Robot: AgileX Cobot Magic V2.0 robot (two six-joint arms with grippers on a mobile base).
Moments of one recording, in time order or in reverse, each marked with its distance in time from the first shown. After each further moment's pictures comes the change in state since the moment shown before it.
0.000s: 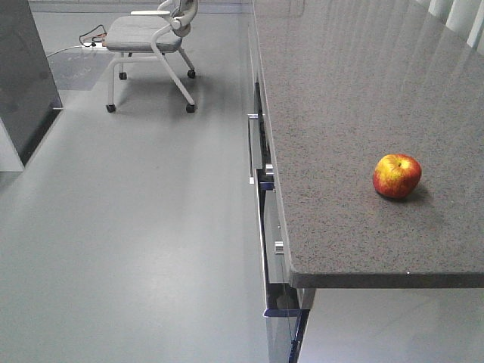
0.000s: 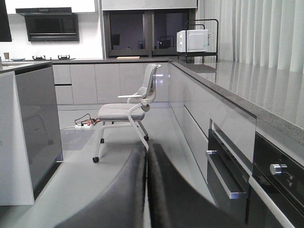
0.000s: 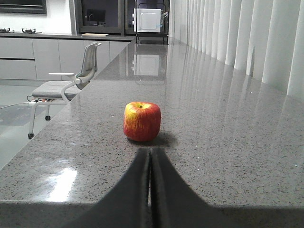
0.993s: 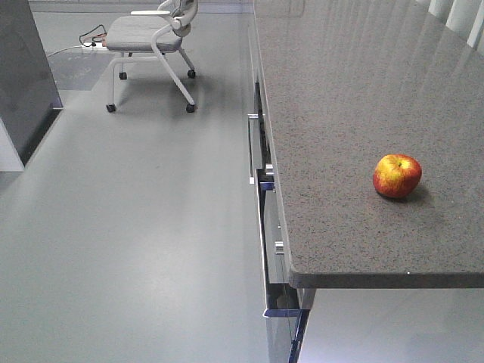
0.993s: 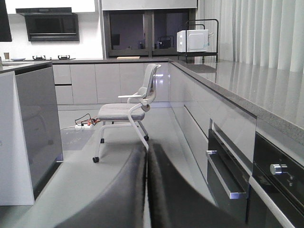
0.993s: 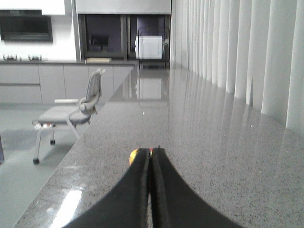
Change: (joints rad) left arm 0.000 0.000 0.000 0.000 0.000 0.000; right arm 0.000 0.106 -0.266 0.024 0.114 -0.001
